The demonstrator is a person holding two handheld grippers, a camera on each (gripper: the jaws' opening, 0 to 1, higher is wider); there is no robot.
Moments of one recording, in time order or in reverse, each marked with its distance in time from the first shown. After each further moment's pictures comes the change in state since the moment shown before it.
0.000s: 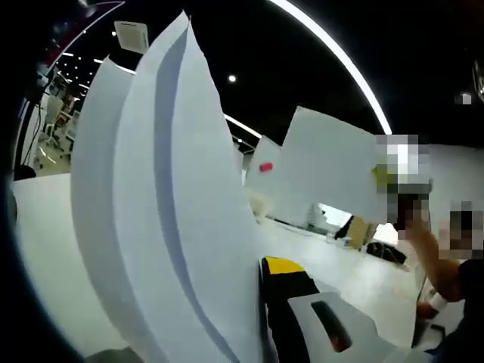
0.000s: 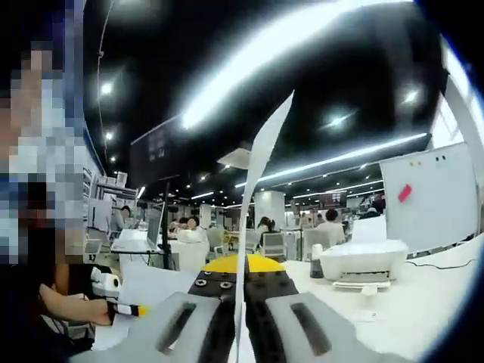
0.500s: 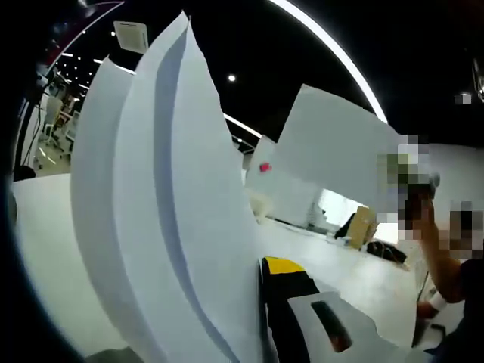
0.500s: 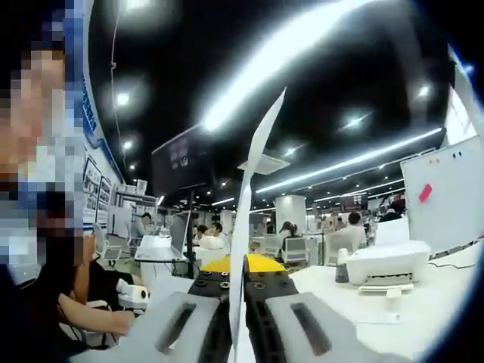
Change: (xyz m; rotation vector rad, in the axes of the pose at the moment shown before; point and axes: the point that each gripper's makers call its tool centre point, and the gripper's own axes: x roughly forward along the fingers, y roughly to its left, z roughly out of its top) left arm 0.001 0.000 -0.001 0.004 0.003 0.001; right arm 0.003 0.050 0.011 0.031 -0.027 0.132
